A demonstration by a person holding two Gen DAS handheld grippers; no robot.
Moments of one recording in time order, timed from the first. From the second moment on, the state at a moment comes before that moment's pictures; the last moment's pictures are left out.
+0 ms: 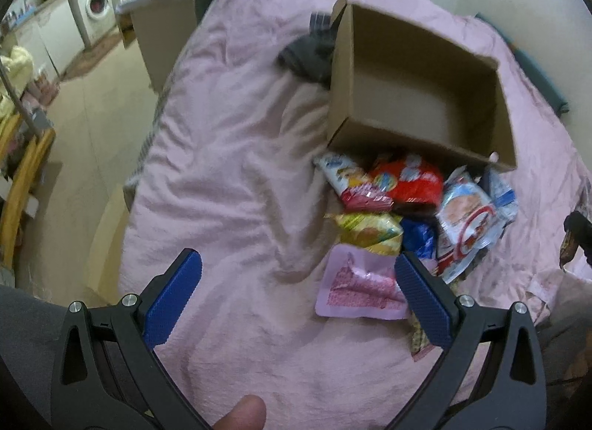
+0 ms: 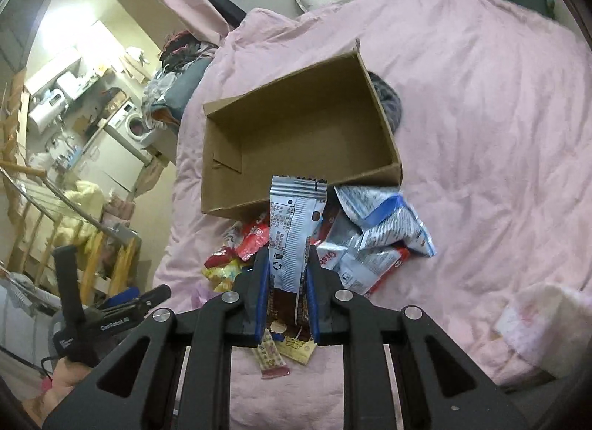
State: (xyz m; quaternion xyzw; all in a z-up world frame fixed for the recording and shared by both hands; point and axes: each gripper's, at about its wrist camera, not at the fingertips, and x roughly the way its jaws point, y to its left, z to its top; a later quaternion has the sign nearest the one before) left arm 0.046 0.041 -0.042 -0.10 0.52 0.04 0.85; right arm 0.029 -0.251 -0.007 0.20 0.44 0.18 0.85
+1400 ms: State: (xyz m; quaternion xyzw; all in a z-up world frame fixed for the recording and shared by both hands) left arm 0.051 -0.074 -0.087 -0.04 0.62 -0.22 0.75; right arm 0.037 -0.263 -0.039 0.24 0.48 0.15 0.83
